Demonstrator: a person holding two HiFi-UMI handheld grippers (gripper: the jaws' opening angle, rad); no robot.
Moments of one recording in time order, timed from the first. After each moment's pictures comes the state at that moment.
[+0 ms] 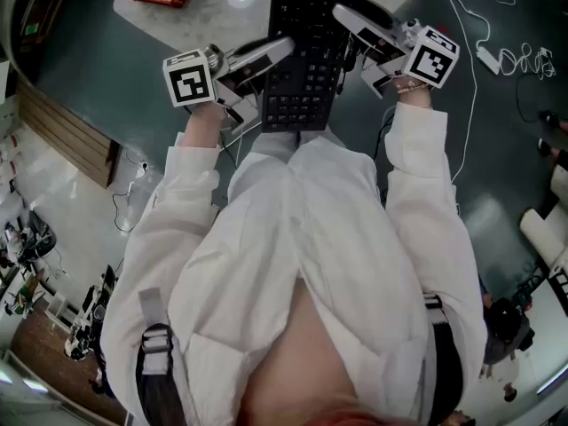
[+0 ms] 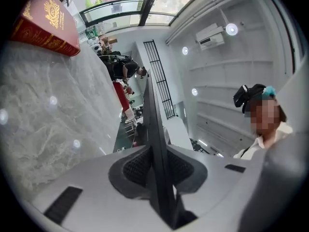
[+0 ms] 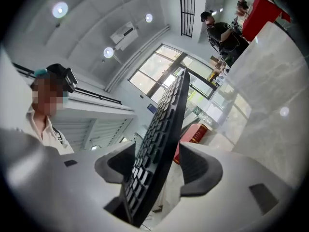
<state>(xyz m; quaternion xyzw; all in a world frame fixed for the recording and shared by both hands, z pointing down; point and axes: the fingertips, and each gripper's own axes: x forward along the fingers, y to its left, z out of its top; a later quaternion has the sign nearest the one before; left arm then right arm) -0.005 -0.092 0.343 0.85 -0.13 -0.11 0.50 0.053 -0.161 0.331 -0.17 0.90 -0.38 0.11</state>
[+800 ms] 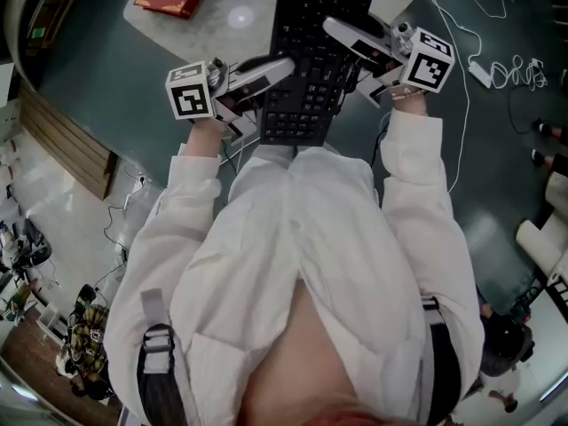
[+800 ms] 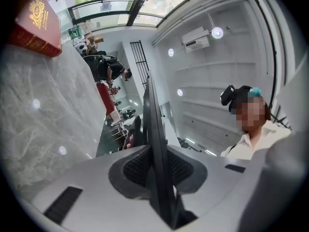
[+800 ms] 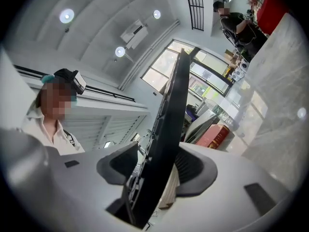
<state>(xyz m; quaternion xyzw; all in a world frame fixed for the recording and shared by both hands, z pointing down) 0.003 -0.072 0.287 0.87 -0.06 -0.16 0.46 0.035 -0.146 0.258 -0.09 0.92 -0.35 0.12</state>
